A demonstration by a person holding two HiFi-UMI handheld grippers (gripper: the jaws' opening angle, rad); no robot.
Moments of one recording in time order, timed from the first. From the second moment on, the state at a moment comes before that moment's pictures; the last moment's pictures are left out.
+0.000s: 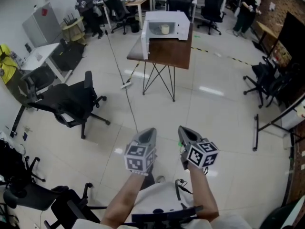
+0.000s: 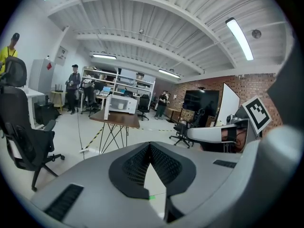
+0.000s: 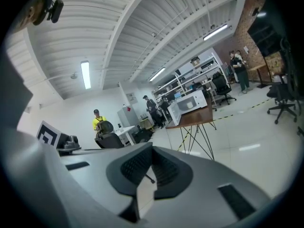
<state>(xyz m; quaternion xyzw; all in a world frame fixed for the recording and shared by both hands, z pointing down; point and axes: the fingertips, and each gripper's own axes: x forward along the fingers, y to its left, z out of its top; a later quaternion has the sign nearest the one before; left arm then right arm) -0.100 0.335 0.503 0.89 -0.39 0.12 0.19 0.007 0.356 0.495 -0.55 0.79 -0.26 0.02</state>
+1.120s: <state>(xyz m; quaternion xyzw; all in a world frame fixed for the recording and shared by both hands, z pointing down) -0.051 0.060 0.507 0.90 -0.37 0.11 0.21 0.054 0.086 0.506 -0.57 0.78 -0.27 0.02</state>
